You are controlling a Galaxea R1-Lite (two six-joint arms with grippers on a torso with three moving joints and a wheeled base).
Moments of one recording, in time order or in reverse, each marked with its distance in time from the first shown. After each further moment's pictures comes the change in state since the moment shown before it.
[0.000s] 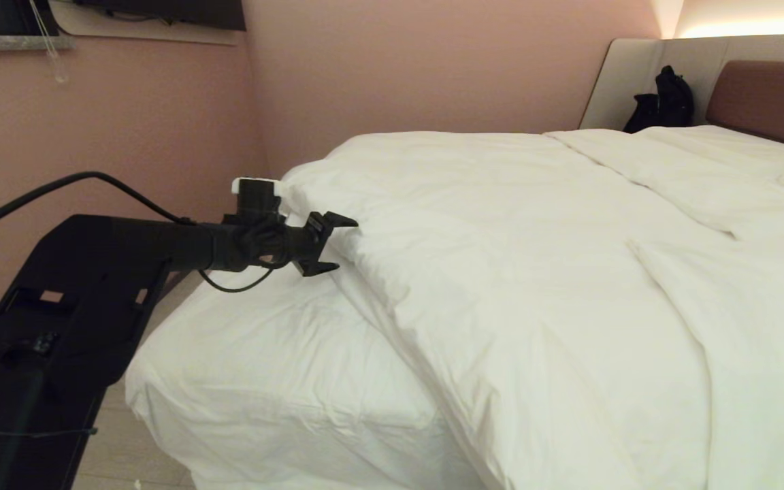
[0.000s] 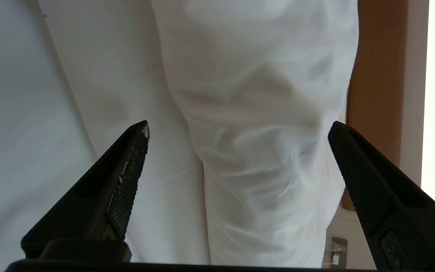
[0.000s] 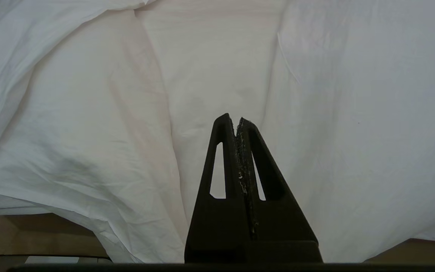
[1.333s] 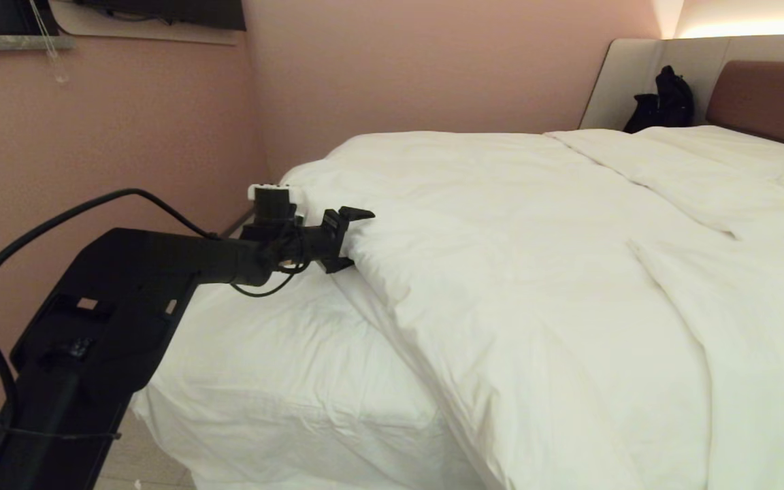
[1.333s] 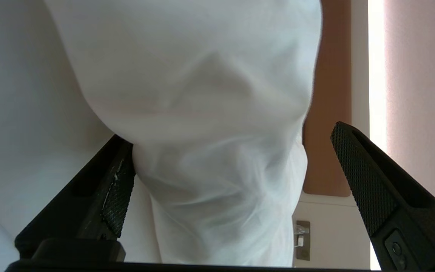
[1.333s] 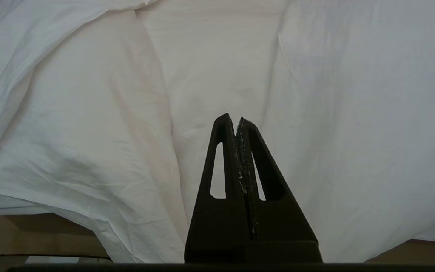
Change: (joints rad) left arm -0.050 0.057 -0.002 -0.225 -0.053 -0.151; right arm 0.000 0.000 0.000 0.000 0.000 0.000
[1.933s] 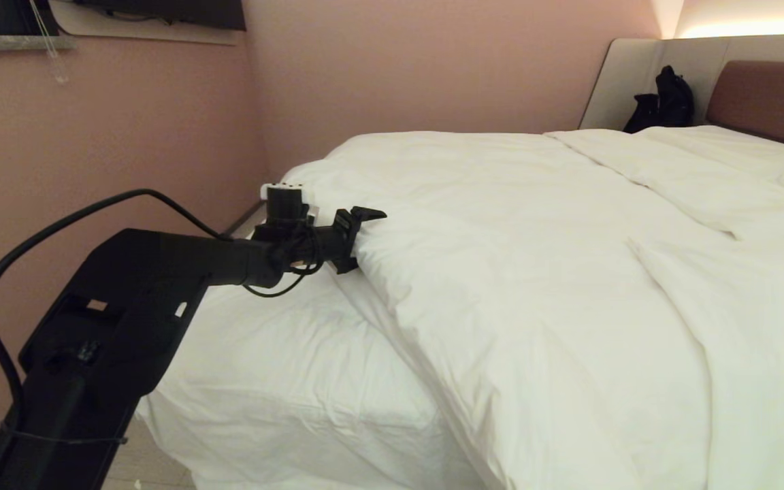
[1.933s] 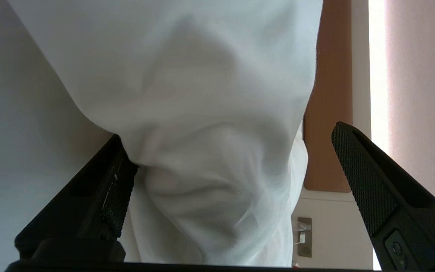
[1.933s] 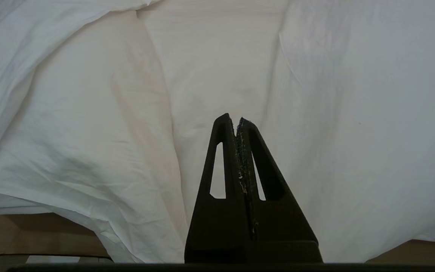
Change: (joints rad) left arm -0.044 -0.002 0.000 -0.006 0.022 0.000; right arm 0.000 0.000 0.000 0.000 0.000 0.000
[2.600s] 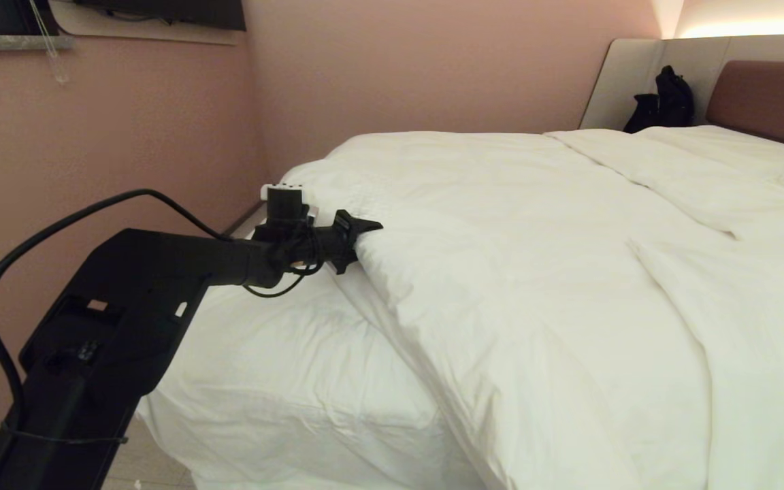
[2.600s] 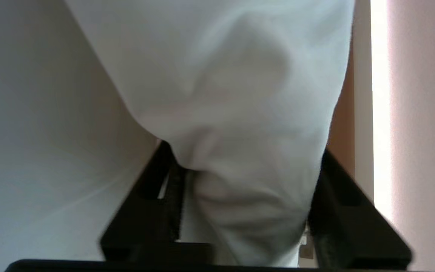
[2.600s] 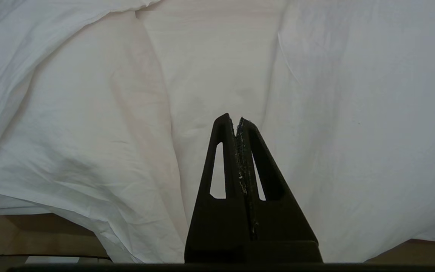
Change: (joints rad) left arm 0.000 0.000 0.001 0.002 0.005 0.005; right arm 0.000 0.000 0.000 0.000 0.000 0.000
